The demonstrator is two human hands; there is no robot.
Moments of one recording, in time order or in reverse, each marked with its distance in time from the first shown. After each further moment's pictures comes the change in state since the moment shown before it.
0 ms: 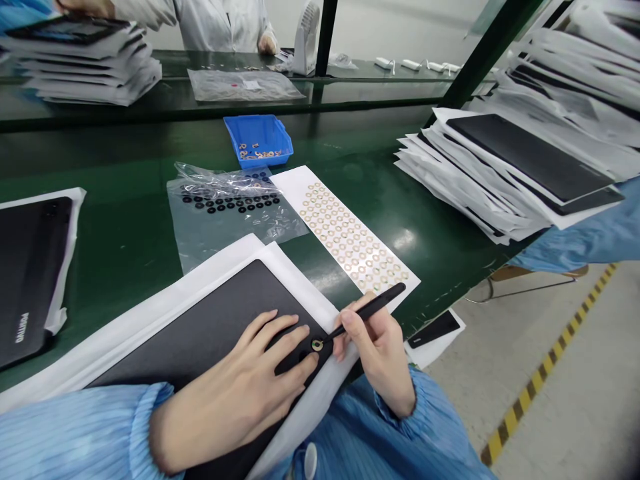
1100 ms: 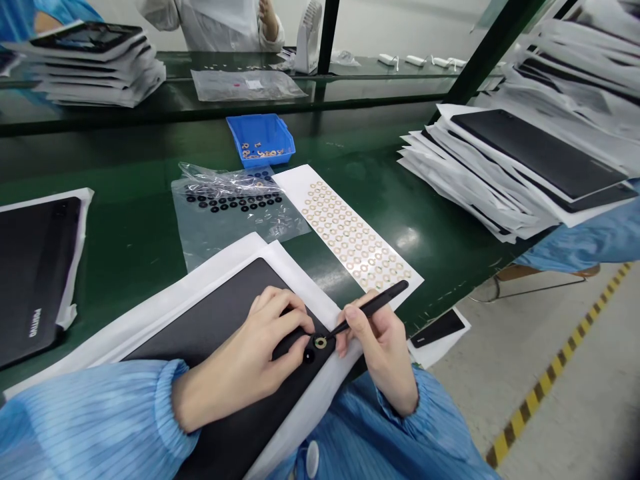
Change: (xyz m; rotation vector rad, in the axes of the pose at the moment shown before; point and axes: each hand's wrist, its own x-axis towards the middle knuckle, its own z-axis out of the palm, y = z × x) left_hand 0.015 -0.009 0.011 -0.475 0.049 -0.364; right_hand -0.001 0.001 -0.001 -0.004 0.014 0.048
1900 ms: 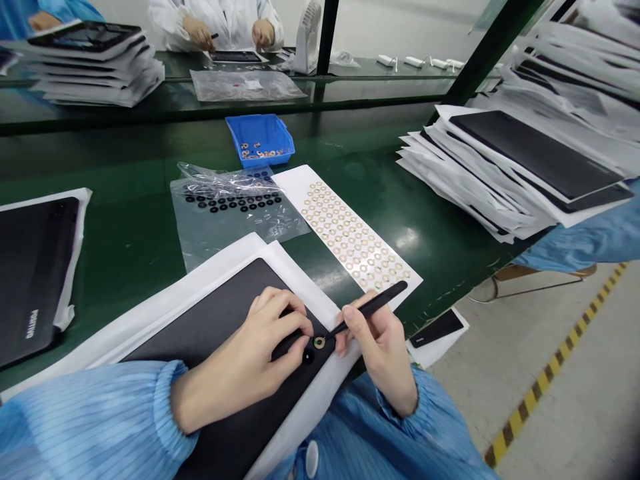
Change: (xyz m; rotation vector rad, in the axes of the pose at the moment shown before) left_hand -0.004 -0.002 0.004 -0.028 0.011 -0.013; right_hand 0.000 -0.001 0.000 -0.021 -0.004 -0.011
